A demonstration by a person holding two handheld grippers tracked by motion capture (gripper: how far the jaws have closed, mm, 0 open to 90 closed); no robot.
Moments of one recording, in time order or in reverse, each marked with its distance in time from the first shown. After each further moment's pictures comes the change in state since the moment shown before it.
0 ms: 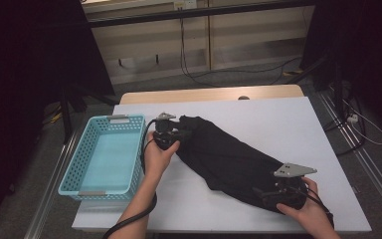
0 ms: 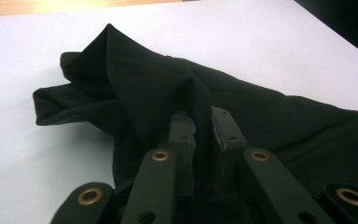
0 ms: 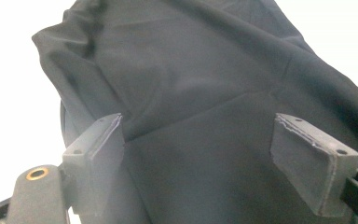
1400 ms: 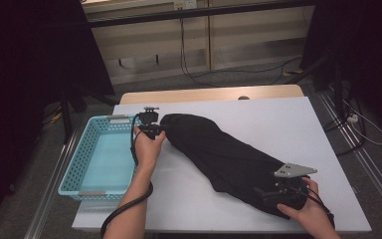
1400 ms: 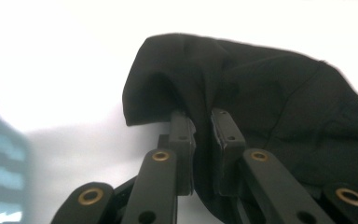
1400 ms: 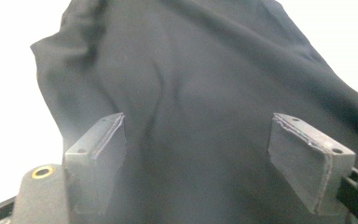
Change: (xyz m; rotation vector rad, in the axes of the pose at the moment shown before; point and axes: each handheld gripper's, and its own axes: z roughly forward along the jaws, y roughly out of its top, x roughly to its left) left arm 0.056 0.017 -0.013 0.074 0.285 -0.164; right arm 0.001 0.000 -0.002 0.009 -0.011 -0.001
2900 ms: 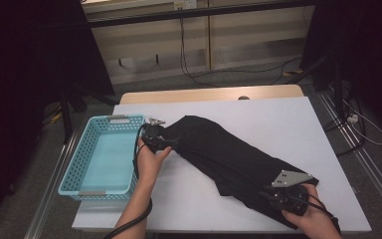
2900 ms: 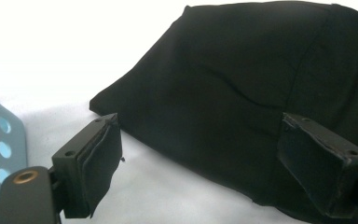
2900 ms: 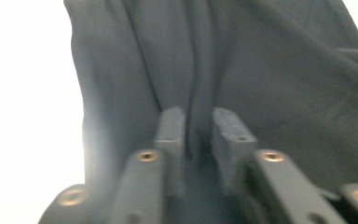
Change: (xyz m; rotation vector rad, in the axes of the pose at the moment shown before) left arm -0.017 -0.042 0.003 -0.021 0.031 0.167; right arm 0.009 -0.007 -0.007 0.108 0.035 -0.135
